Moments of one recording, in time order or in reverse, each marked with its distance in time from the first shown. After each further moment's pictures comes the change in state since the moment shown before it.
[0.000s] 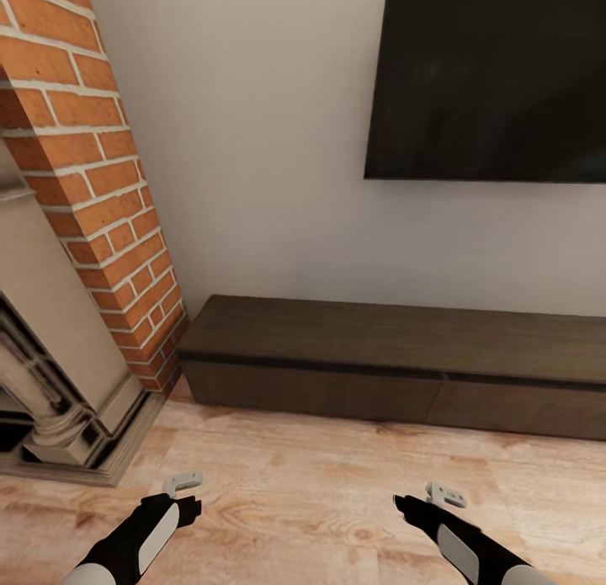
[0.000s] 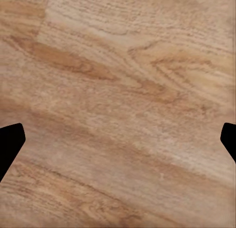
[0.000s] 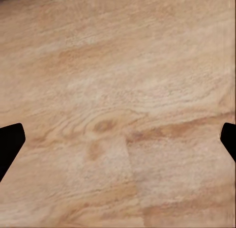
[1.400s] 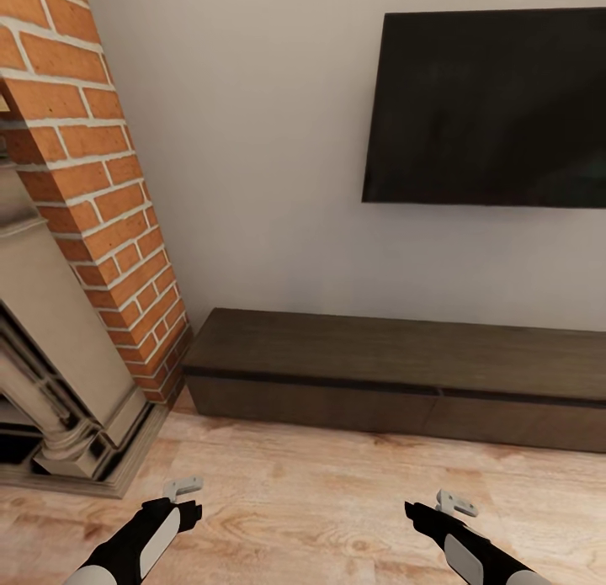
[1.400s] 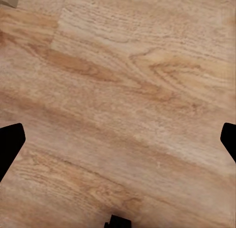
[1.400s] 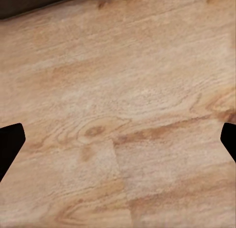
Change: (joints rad) left arm 0.000 -0.007 -0.005 0.028 -0.001 -0.017 0.000; right arm 0.000 0.003 -0.003 0.071 0.003 -0.060 0.000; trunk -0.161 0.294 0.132
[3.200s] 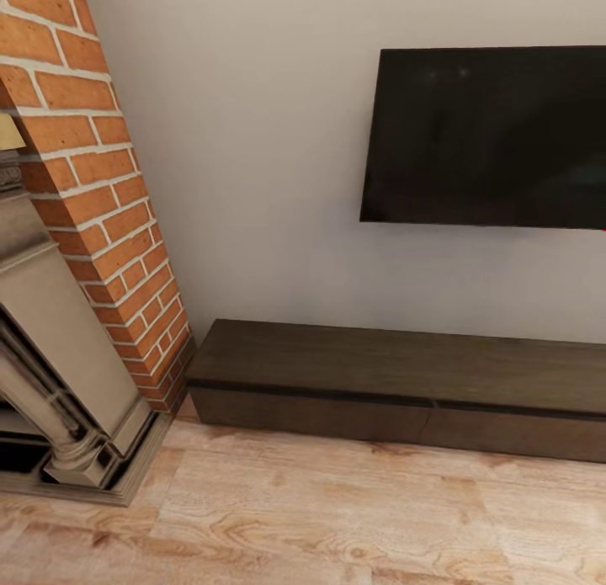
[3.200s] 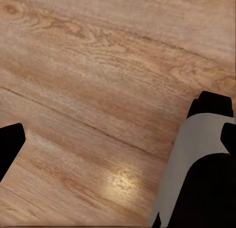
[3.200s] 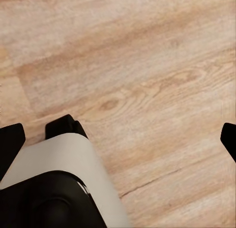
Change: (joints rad) left arm 0.194 -0.013 -0.079 0.473 -0.003 -0.371 0.005; right arm 0.305 0.045 -0.004 0.261 -0.017 -0.178 -0.018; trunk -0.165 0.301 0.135
